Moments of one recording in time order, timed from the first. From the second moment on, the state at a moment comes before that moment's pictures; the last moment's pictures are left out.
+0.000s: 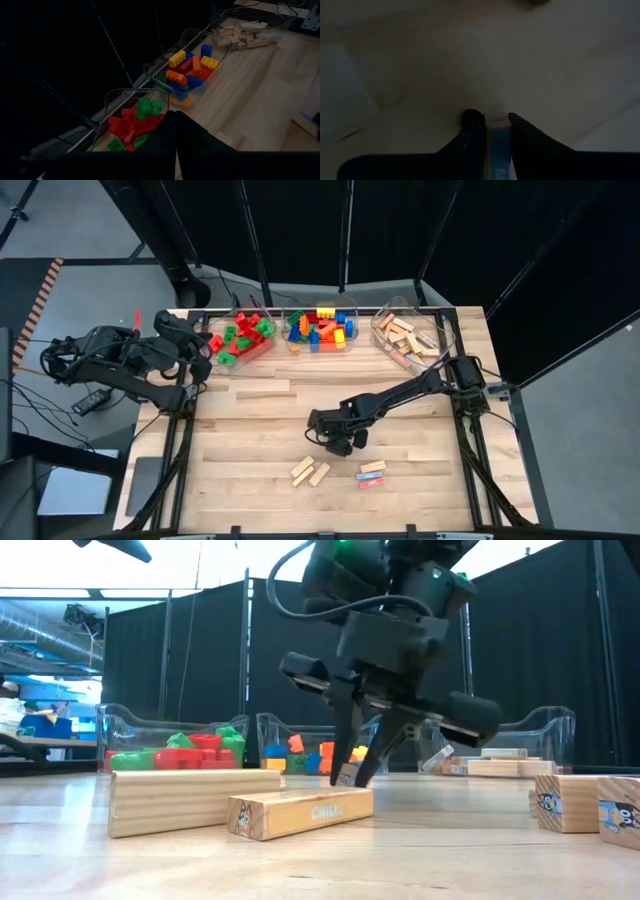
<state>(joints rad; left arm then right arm) -0.17 0.77 1.25 -1.28 -0.81 -0.51 0.18 2.04 1.33 -0.46 -0.01 -1.08</state>
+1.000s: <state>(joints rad) -0.17 0.77 1.25 -1.27 -0.87 -0.53 -0.50 1.23 0.90 -0.93 0.46 0.29</state>
